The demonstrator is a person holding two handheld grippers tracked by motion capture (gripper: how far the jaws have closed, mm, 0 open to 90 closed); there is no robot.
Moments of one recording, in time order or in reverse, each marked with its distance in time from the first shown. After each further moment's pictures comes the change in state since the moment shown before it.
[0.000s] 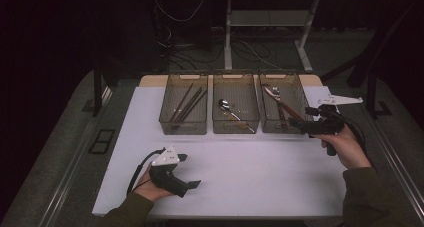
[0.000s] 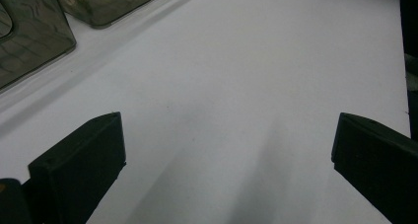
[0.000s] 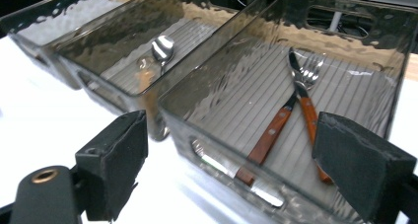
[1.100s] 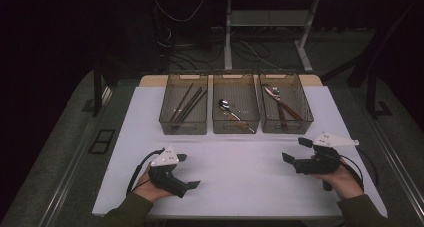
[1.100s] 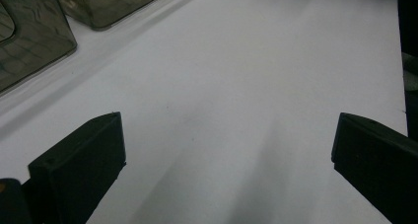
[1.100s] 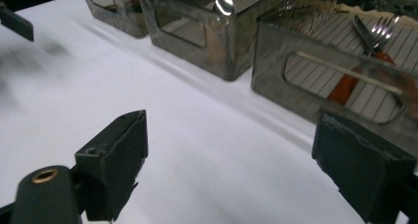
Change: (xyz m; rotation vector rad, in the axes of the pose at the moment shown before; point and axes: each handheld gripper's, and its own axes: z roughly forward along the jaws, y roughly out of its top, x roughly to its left) left arm -0.001 0.000 -0.002 -0.007 0.002 0.007; right arm 0.058 -0.075 -0.020 -0.031 0.066 -0.076
